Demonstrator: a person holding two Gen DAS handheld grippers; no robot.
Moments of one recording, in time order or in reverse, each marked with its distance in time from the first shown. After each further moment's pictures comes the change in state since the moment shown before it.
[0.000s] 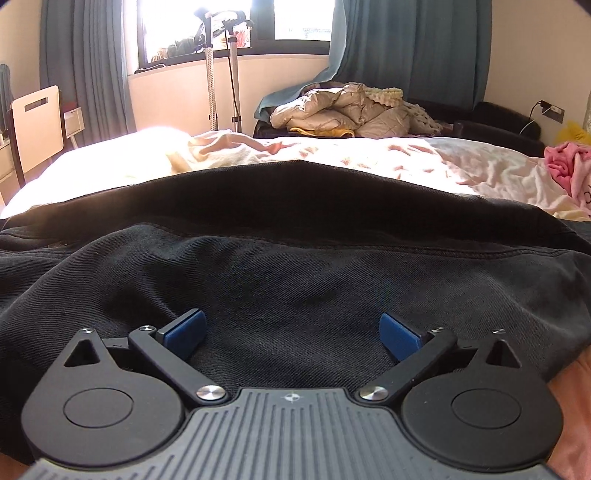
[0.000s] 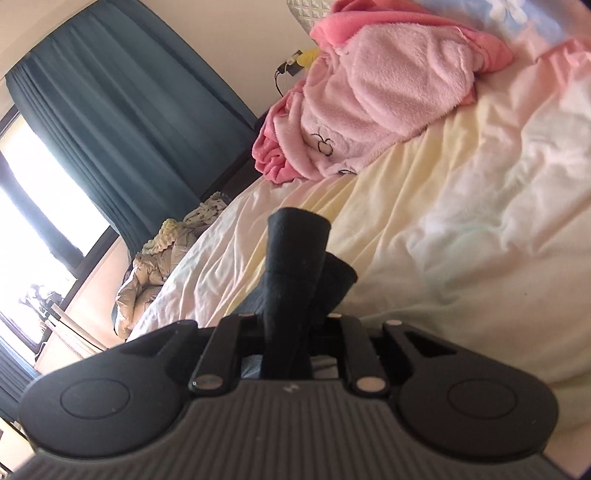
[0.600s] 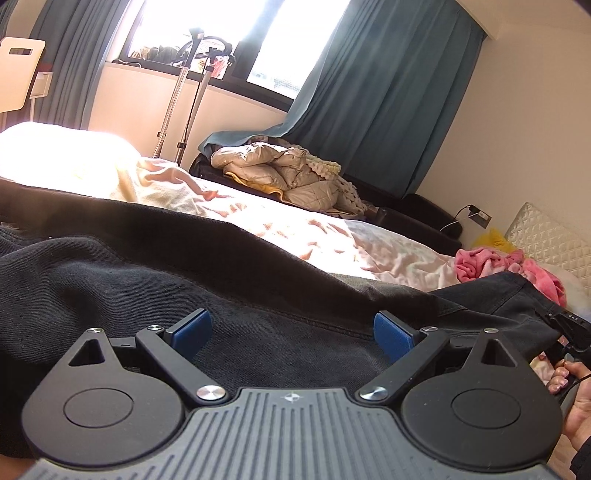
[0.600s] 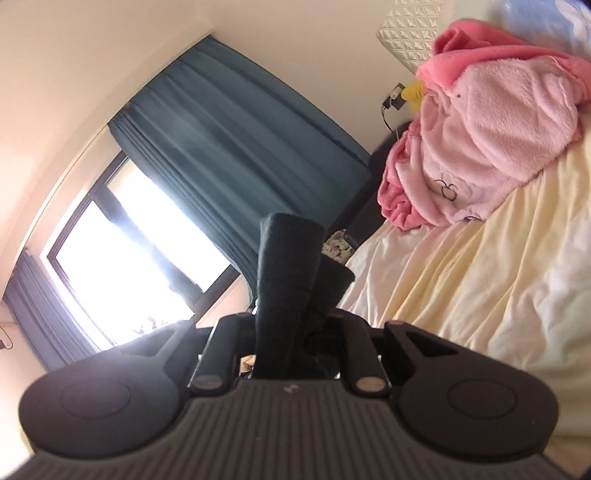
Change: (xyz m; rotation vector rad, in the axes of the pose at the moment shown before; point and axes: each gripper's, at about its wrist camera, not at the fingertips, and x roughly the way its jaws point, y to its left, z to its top) left arm -0.039 0.018 0.002 -0.242 -0.169 -0.330; right arm -0.014 -0.002 0.029 0.108 -0.068 0.382
